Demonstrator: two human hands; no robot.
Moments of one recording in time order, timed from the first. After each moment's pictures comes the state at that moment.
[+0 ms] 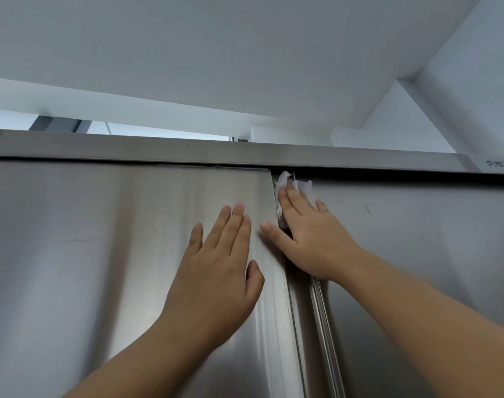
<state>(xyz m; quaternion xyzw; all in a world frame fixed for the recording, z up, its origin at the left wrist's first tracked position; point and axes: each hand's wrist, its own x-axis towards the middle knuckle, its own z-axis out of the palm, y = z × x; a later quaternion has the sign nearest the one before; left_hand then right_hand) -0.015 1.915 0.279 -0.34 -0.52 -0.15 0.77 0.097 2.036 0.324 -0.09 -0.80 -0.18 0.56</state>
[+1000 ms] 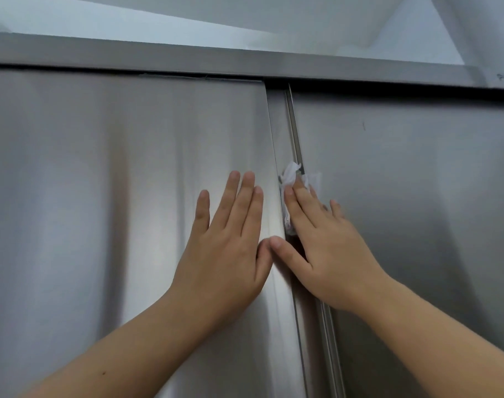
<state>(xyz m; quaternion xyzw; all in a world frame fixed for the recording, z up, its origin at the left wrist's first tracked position) -0.011 1.919 0.204 -0.42 -0.52 -0.14 0.73 0.097 2.040 0.199 -0.07 -0.82 -0.16 0.54</state>
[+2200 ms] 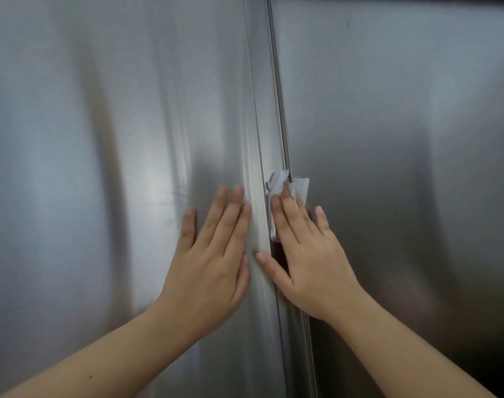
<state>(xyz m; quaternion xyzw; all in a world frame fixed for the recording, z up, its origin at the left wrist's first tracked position) 0.003 1.896 0.078 -0.47 -0.58 -0.10 0.66 0.103 2.034 0.065 -0.11 -0.82 -0.16 0.54</state>
